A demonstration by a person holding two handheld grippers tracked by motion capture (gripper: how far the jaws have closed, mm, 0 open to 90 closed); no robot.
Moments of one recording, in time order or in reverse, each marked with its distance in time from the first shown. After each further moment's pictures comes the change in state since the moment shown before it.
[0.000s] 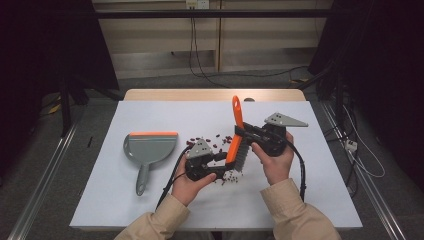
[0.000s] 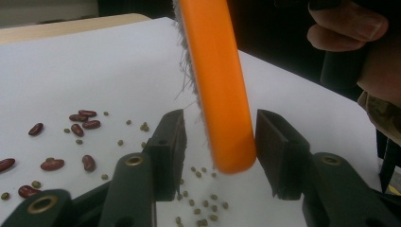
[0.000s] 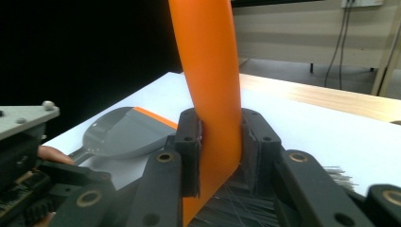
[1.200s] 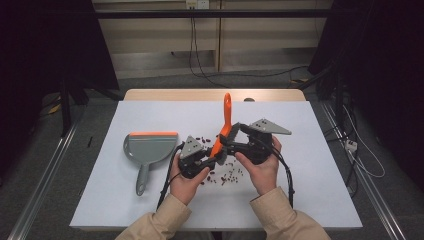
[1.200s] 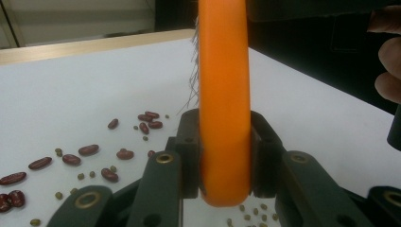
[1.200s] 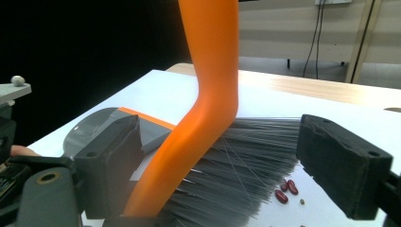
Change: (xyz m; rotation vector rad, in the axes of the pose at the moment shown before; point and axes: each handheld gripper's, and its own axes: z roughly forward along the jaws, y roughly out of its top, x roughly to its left) left arm 0.009 -0.003 -0.013 -0.059 0.200 -0.038; right arm 0.030 -0.013 0.021 0.004 -0.114 0.011
